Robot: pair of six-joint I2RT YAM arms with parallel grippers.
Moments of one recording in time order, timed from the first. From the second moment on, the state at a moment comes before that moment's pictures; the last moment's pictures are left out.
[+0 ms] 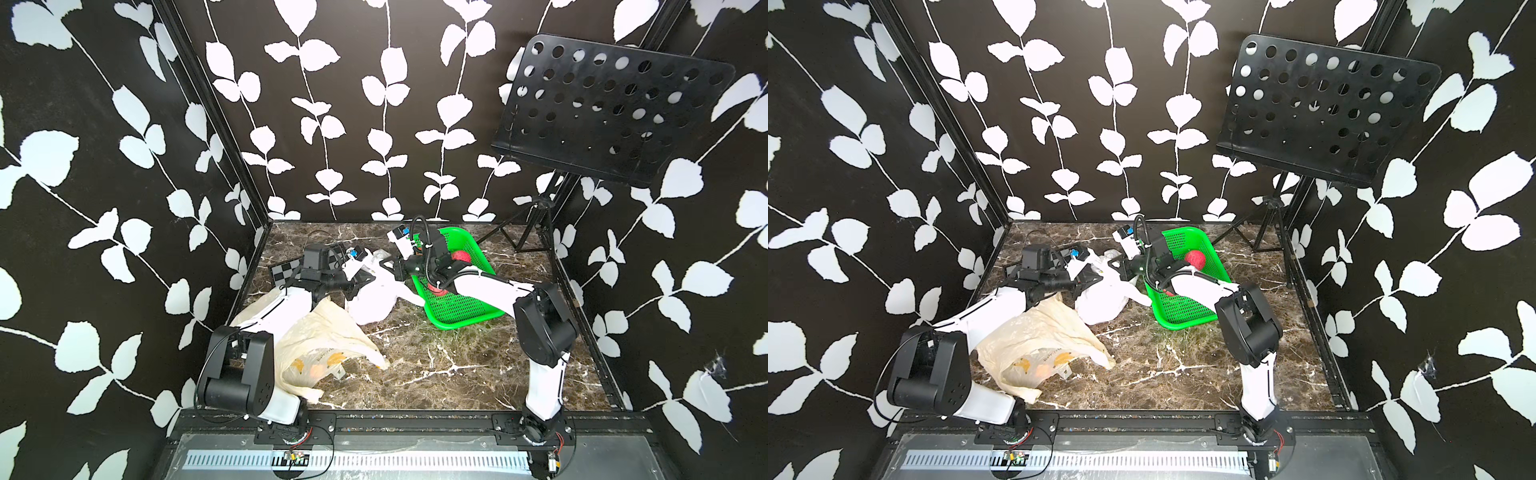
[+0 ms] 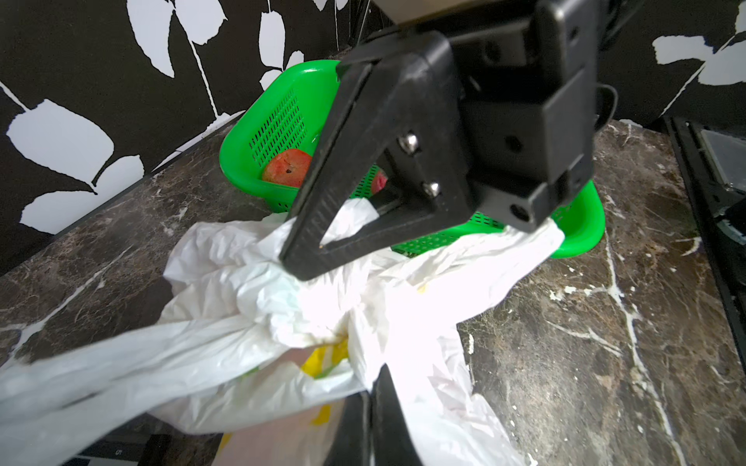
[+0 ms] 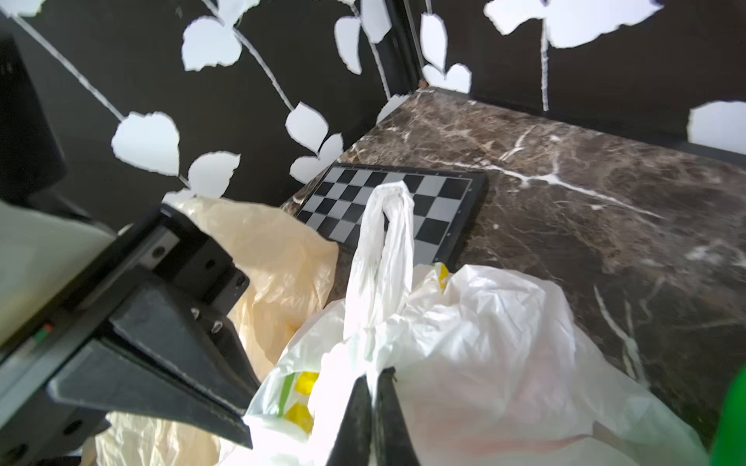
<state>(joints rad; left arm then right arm) -0.22 1.47 0.91 -0.08 0.81 0.49 0.63 1.92 1.38 0.12 -0.50 0.20</state>
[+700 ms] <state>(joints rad) -0.21 1.39 0.82 0.05 0.65 0.34 0.52 1.79 1.24 0.23 -0.25 0.55</state>
